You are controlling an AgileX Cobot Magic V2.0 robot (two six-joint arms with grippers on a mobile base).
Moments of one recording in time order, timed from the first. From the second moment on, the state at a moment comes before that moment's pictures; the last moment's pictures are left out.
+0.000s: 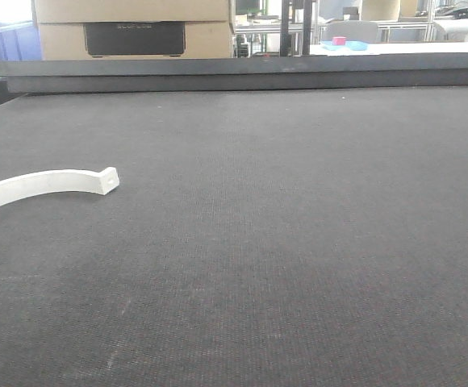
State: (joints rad) left arm 0.03 0.01 0.00 -0.01 0.04 0.05; right arm -0.05 0.00 0.00 0.02 -0.05 0.03
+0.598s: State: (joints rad) left arm 0.03 0.01 0.00 -0.01 0.04 0.05; right arm -0.05 0.00 0.00 0.02 -0.05 0.03
